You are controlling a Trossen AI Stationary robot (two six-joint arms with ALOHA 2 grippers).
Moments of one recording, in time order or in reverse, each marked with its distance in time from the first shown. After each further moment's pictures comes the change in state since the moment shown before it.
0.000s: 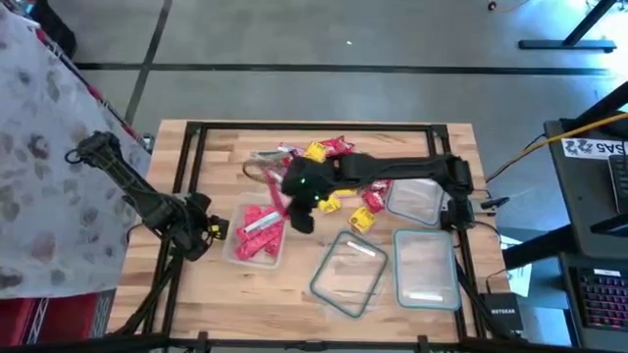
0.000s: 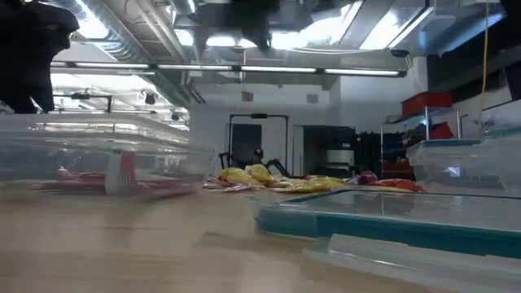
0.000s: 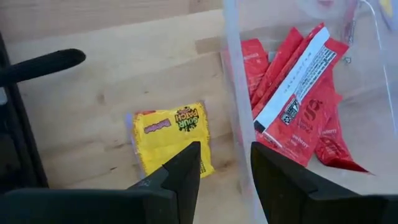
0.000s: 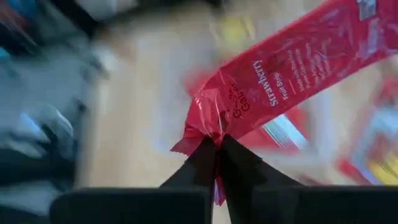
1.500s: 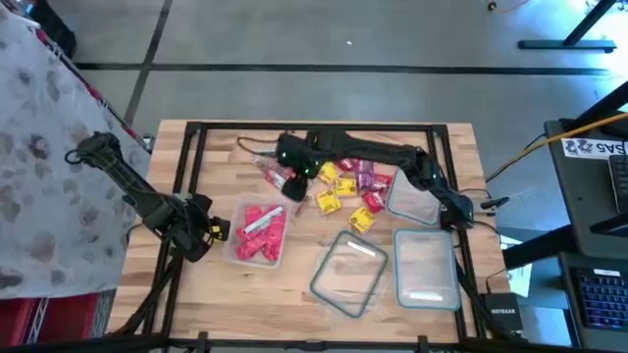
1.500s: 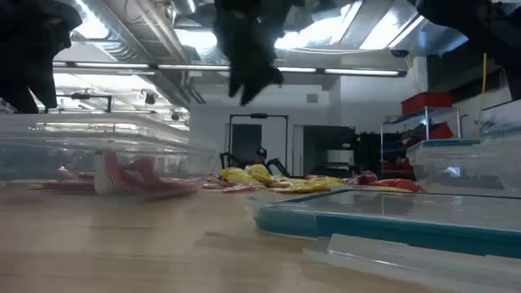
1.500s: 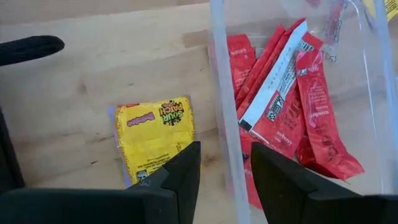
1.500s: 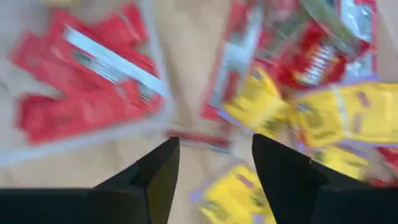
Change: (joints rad) left arm 0.001 0.004 0.001 0.048 -0.012 -0.011; right arm -0.183 0.276 0.322 -0.515 0.170 -0.142
